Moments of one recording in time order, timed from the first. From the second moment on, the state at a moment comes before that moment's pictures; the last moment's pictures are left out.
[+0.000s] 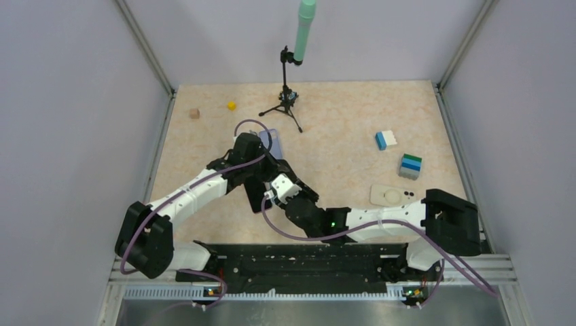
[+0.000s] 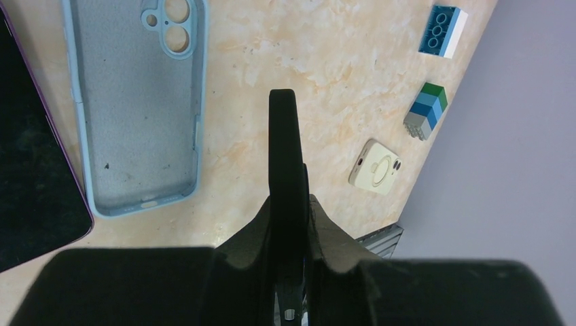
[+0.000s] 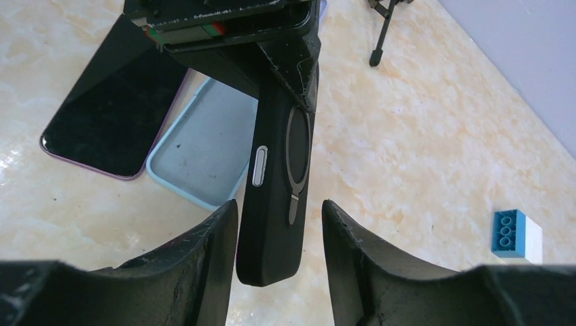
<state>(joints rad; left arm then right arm) -0.53 1.33 0.85 -0.25 0.17 -1.15 1.35 1.51 0.82 0.21 0.83 -0.10</state>
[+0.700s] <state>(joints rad) -0.53 1.24 0.84 -0.15 0.23 -1.18 1.32 1.42 0.74 0.26 0.84 -0.07</state>
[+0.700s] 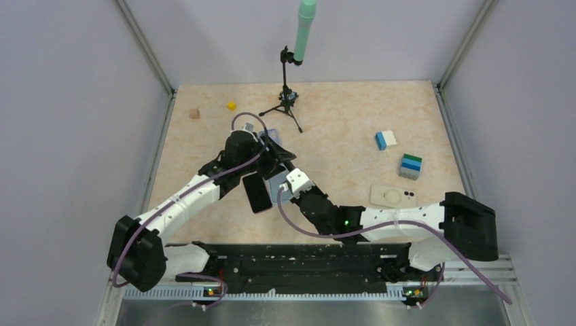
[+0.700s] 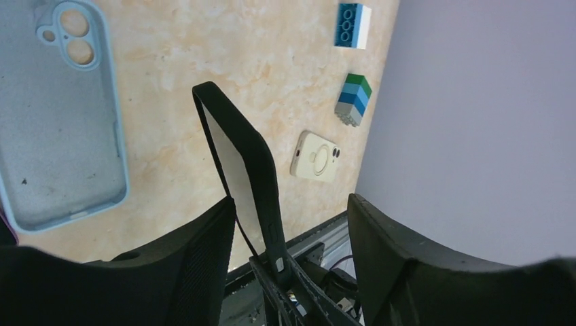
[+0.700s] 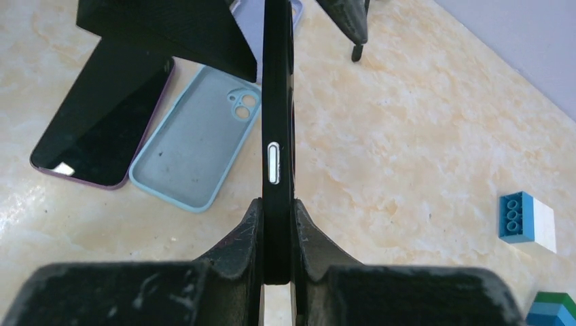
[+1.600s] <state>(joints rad) -0.46 0.93 0.71 0.02 0.18 -0.92 0.69 1.05 0.52 0.42 -0.12 0.71</state>
